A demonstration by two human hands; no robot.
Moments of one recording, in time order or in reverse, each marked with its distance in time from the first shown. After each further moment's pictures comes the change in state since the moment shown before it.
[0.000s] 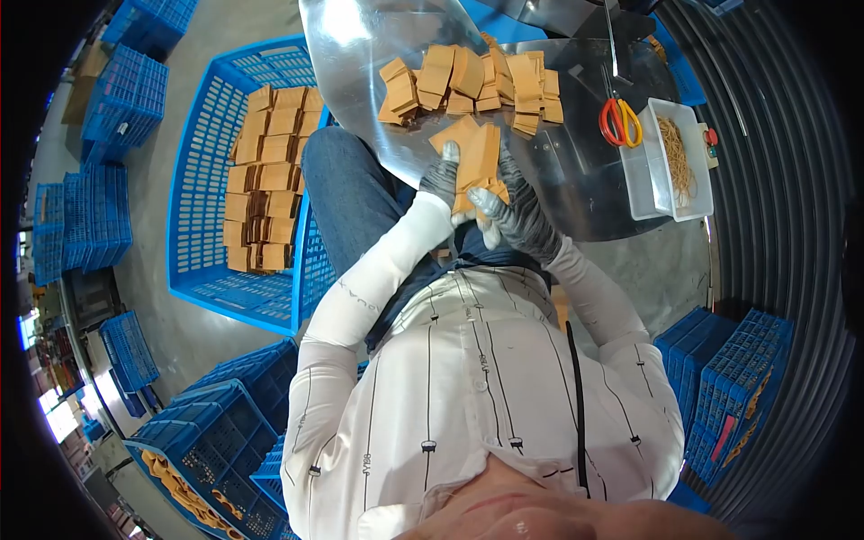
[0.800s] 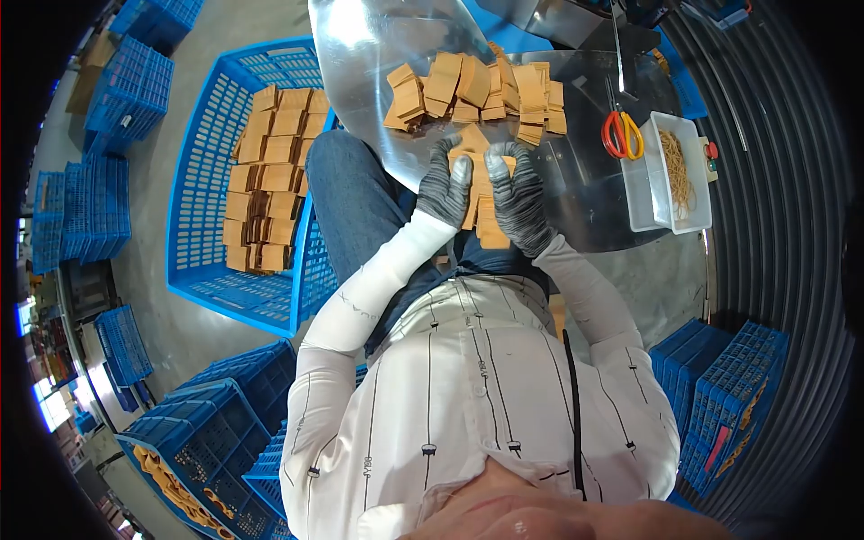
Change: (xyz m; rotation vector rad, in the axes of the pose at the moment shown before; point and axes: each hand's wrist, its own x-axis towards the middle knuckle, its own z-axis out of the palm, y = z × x) left_hand -0.001 -0.008 -0.010 0.783 0.083 0.818; right_hand 0.025 0.015 0.005 -0.486 0.442 -0.107
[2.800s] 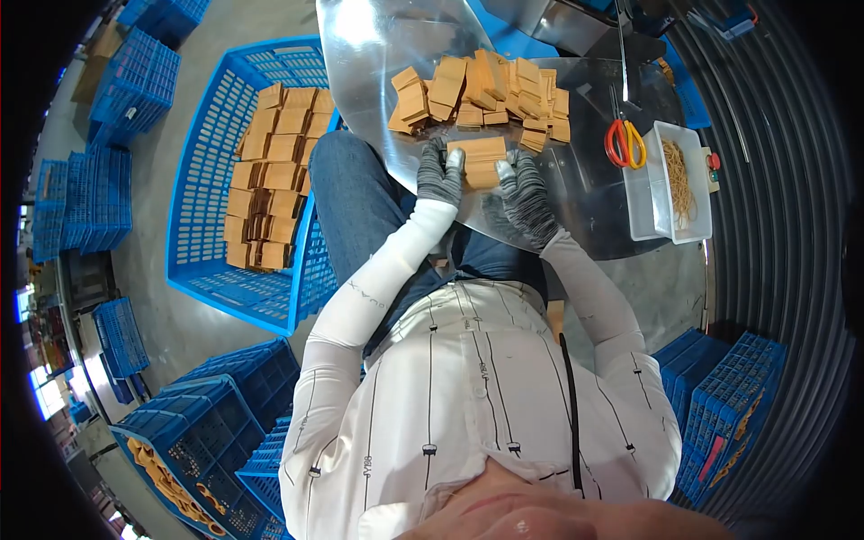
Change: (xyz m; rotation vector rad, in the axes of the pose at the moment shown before) left_hand 0.023 -0.052 0.013 -0.101 0.280 -0.132; right_hand 0.009 0.057 0.000 -0.141 0.014 -0.097
